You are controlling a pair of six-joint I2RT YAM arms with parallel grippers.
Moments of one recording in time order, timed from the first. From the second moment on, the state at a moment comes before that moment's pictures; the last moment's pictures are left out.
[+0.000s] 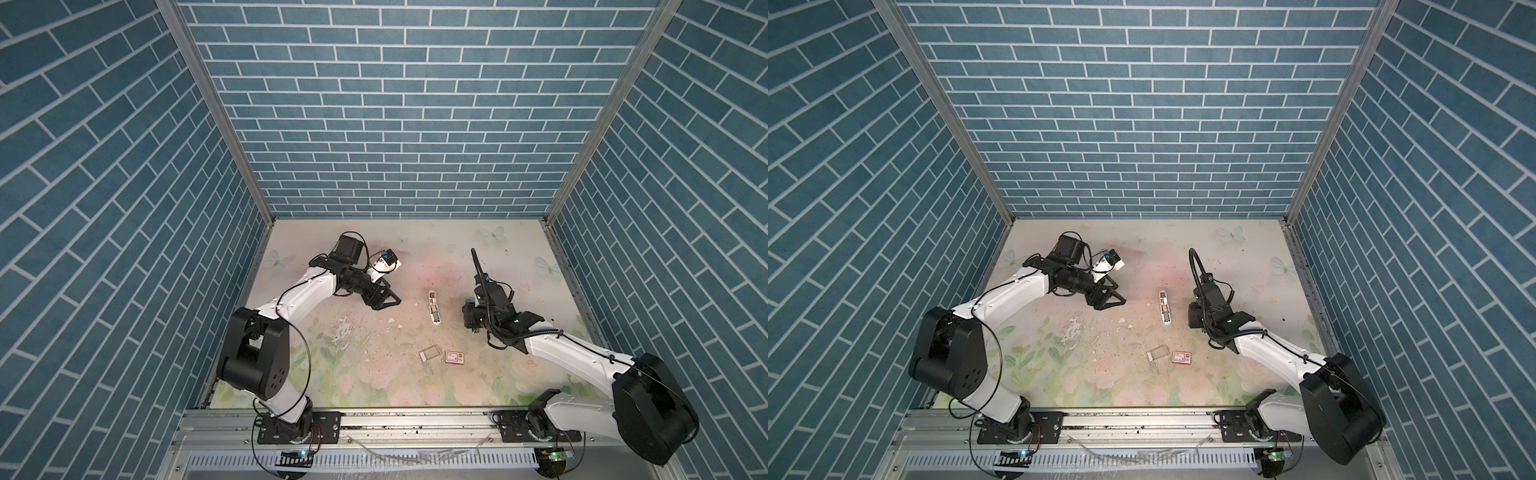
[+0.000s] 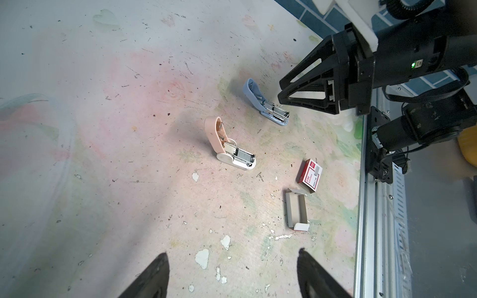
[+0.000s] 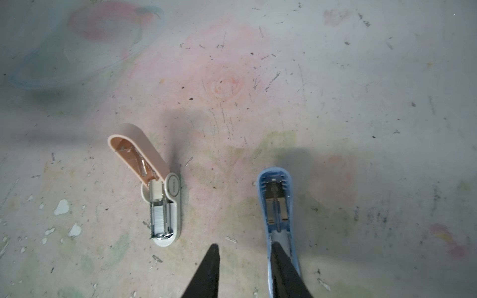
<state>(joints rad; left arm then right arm) -0.35 1.60 1.16 -0.62 0.76 0.46 0.62 1.25 0.62 -0.21 0.10 0.43</state>
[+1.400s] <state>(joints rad) -0.20 1.51 1.22 -0.79 0.97 0.58 0.78 1.70 0.85 -0.13 0.08 0.36</state>
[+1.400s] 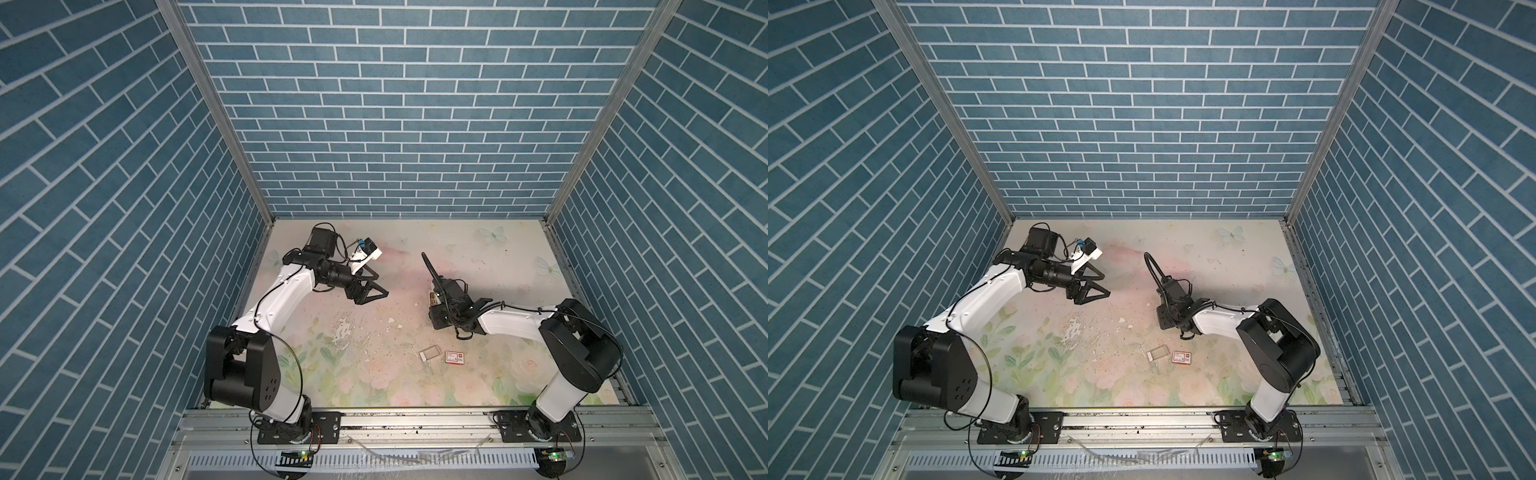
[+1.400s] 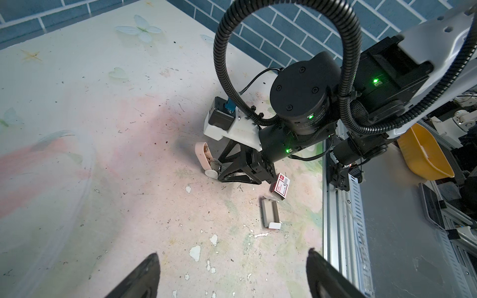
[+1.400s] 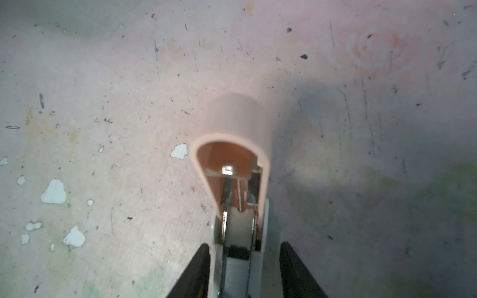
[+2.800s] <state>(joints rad) -0.03 1.51 1.31 -0.91 1.02 0.68 0.96 1.81 0.96 -0.12 0.02 0.19</state>
